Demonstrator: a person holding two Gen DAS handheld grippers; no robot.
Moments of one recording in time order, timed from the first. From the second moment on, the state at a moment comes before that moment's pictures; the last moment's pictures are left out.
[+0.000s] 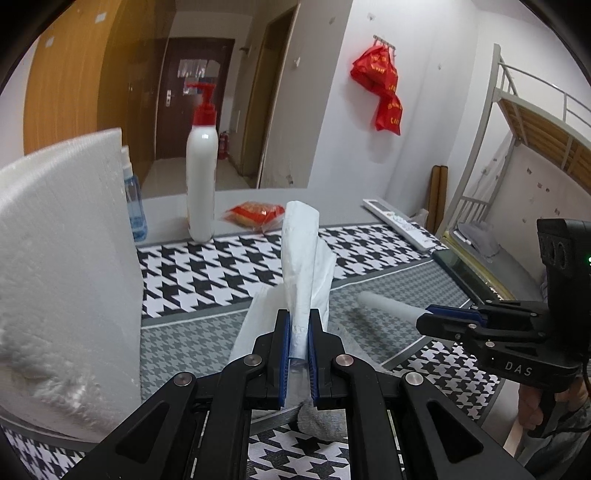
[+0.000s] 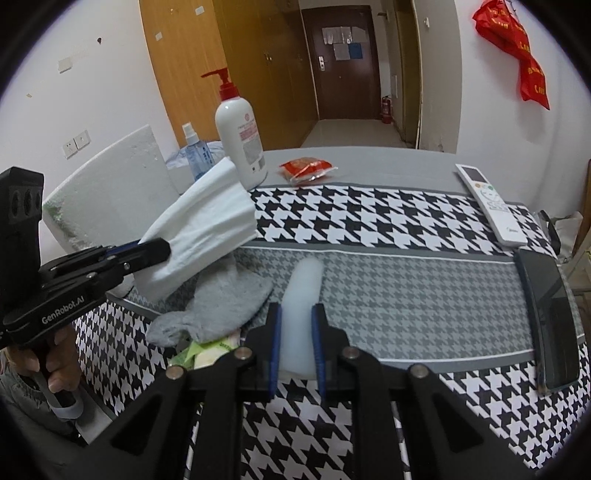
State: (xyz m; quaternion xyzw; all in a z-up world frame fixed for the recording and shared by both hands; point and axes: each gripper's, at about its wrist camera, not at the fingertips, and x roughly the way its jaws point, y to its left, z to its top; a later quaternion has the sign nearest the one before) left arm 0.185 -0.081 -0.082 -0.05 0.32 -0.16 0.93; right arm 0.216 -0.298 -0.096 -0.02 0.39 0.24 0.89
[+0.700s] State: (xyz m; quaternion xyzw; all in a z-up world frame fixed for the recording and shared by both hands) left arm 0.151 -0.074 -0.048 -0.01 0.27 -0.12 0.96; right arm 0.187 -0.285 -0.057 0.00 0.32 0.26 0.91
